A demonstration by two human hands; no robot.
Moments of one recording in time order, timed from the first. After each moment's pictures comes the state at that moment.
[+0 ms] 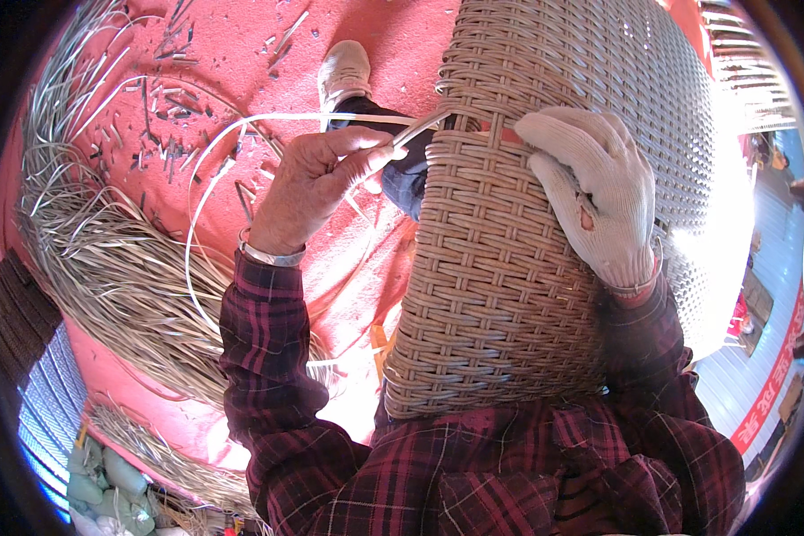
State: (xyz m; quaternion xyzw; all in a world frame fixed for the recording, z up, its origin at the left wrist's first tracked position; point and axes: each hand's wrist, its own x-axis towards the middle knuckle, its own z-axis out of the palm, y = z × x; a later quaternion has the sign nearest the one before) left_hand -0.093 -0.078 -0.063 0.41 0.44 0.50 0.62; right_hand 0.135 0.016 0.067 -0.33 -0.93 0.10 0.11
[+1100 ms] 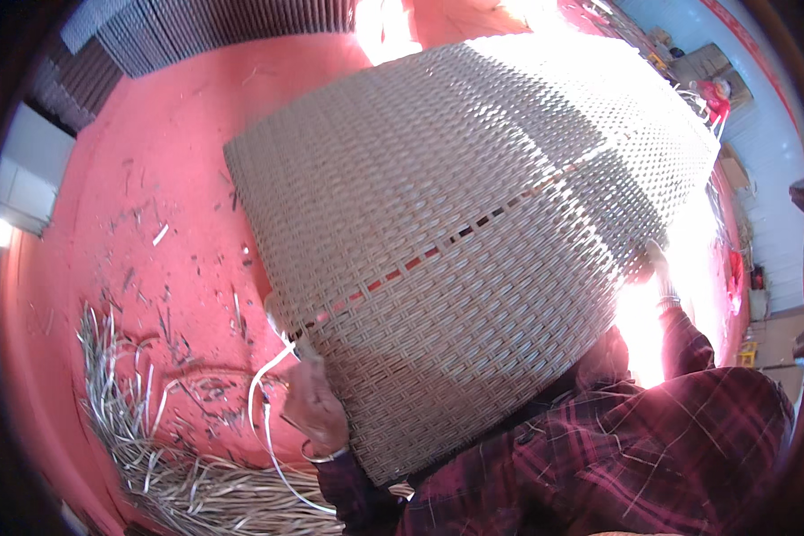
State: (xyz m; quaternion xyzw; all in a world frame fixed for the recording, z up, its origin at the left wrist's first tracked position) left_hand 0.000 -0.086 0.034 0.64 0.62 0.42 0.19; right_hand 0.581 -0.190 0.088 -0.67 -0.13 0.42 0.60
